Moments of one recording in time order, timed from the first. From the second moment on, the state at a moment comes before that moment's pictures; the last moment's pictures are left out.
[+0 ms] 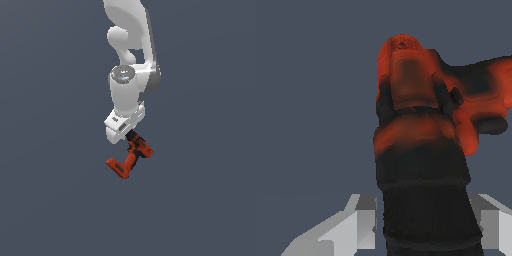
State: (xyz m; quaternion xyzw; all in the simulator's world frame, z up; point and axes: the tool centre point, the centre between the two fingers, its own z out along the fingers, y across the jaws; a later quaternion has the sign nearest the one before) arm -0.044 0.002 0.135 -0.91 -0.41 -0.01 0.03
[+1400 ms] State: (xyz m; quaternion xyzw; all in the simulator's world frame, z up) arm -0.073 -0.037 0.262 -0.91 -0.41 0.00 0.03
